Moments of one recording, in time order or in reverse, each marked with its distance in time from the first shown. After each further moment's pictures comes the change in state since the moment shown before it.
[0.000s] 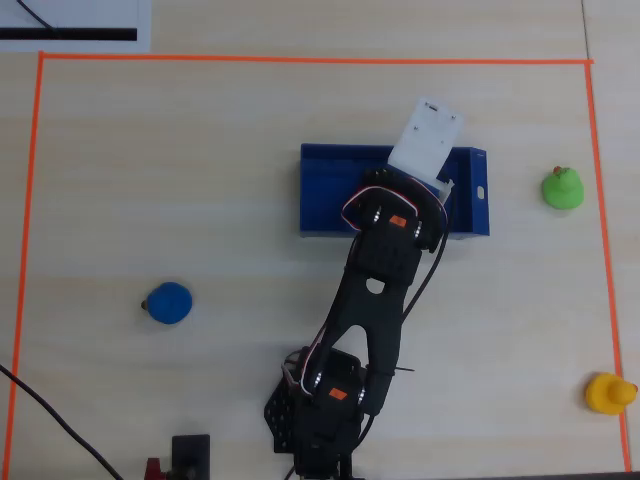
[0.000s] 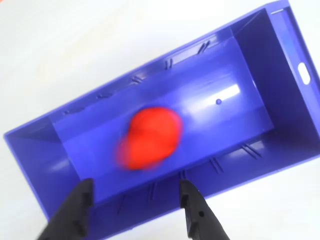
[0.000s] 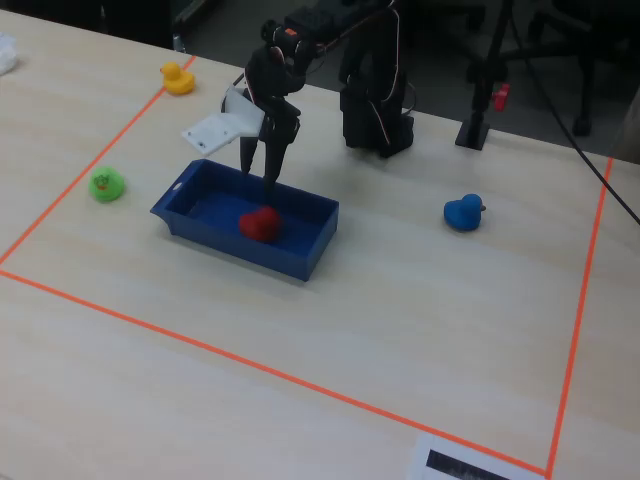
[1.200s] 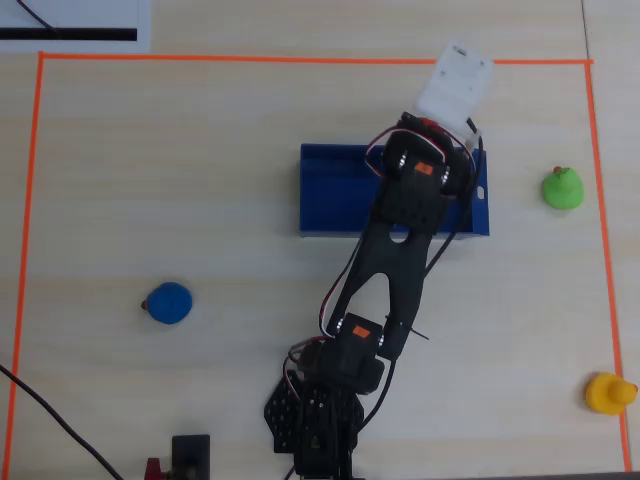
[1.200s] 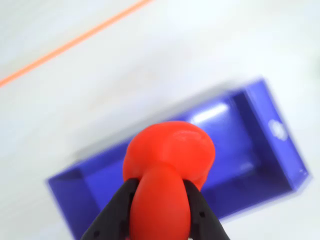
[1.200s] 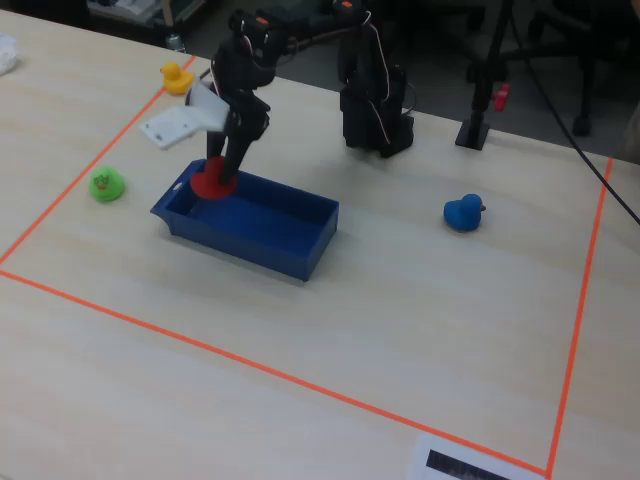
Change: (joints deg) arm 1.4 -21.8 -35.8 13.1 1.2
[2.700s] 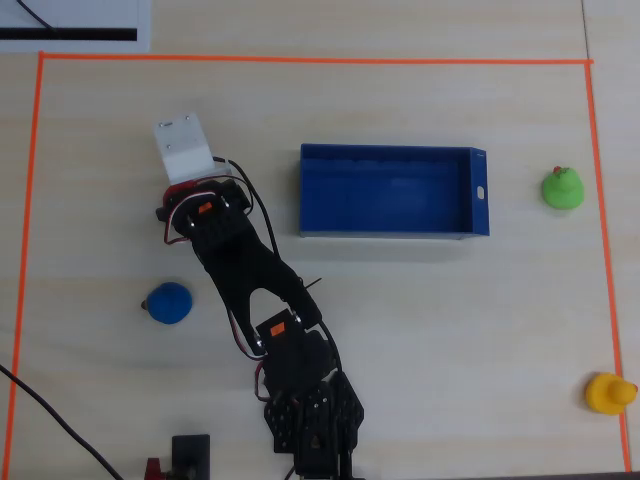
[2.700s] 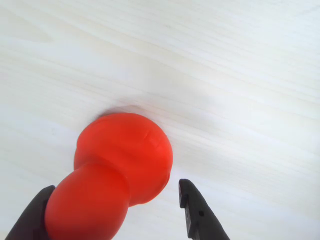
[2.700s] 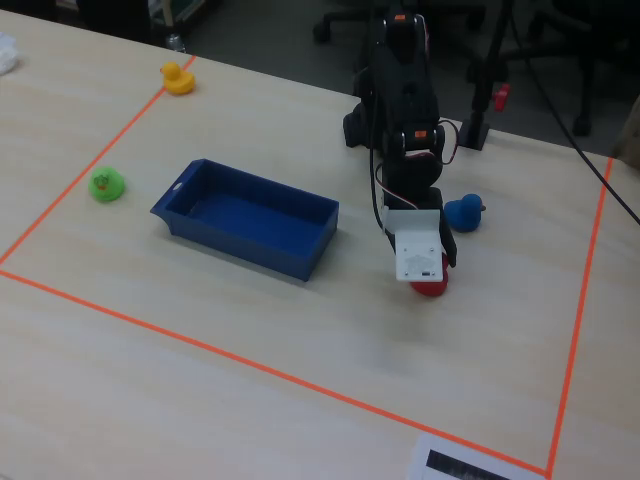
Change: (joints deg) arm -52.7 -5.4 33.9 -30.7 5.1
